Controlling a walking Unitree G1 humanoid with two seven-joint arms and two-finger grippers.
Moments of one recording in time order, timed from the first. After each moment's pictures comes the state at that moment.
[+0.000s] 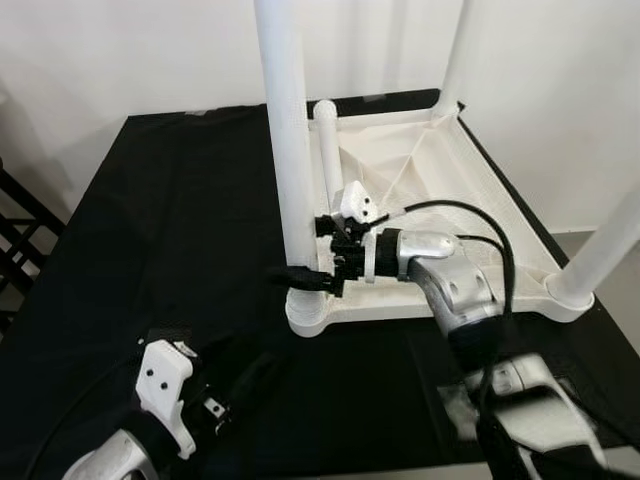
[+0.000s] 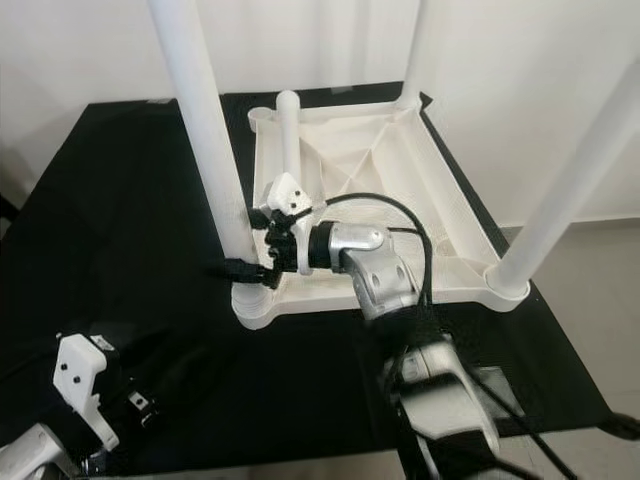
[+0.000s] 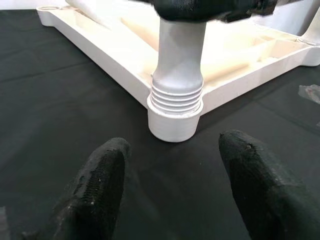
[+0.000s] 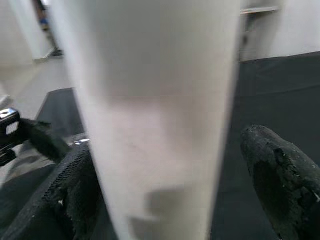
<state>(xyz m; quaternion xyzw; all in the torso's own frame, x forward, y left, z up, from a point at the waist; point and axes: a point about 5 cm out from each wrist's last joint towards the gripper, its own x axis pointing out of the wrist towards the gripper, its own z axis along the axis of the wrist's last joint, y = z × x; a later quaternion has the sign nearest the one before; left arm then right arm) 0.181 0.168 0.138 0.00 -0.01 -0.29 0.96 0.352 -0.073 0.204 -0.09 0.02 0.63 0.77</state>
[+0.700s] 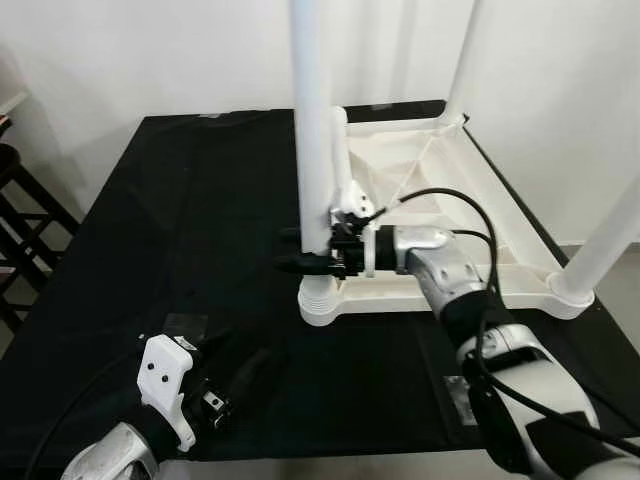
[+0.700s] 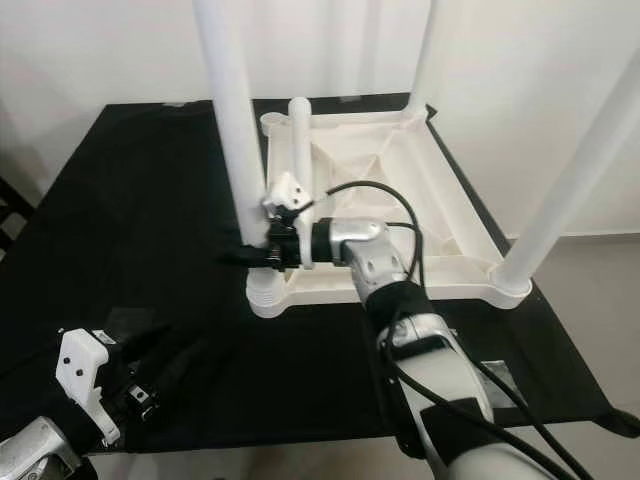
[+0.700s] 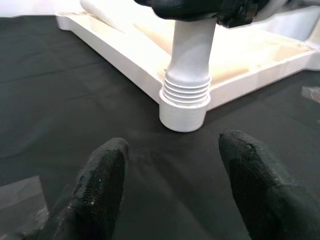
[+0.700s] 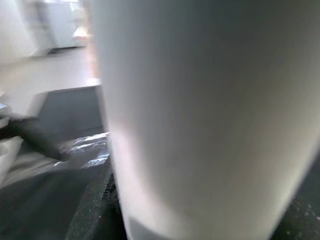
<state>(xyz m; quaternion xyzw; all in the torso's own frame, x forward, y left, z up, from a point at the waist) 0.186 0.170 0.134 0.00 0.00 -0.29 0.96 0.355 -0.084 0.186 -0.08 0.01 0.58 0.81</state>
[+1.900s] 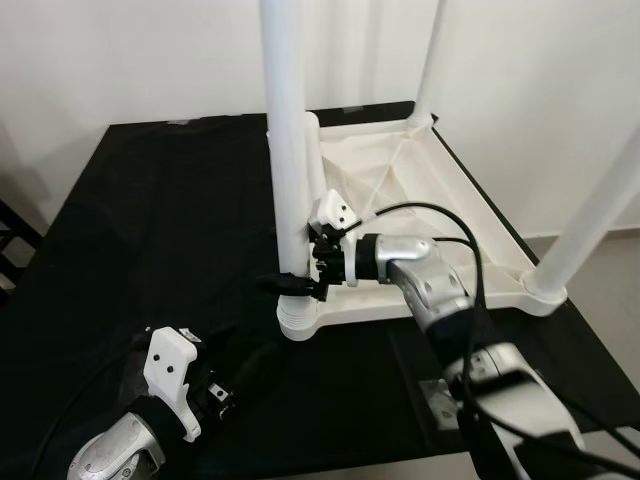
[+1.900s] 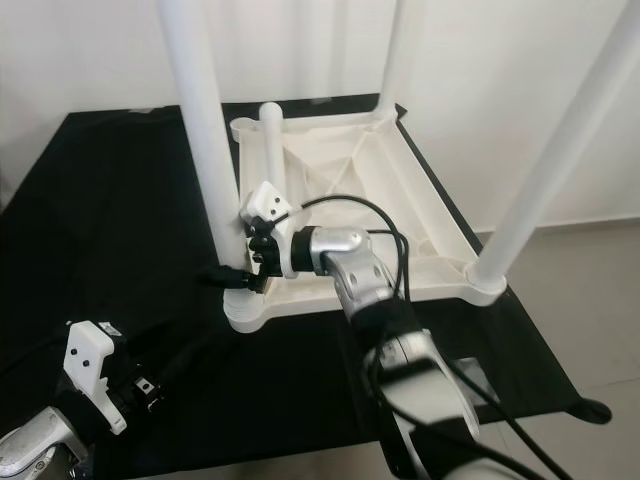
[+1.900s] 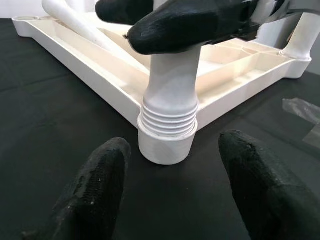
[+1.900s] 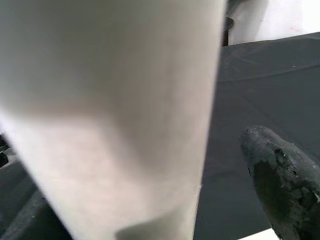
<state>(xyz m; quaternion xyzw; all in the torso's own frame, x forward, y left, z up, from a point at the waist) 0.196 0.164 0.135 -0.02 -0.01 -0.30 0.95 0.362 -0.056 0.195 -0.10 0.04 0.62 0.78</state>
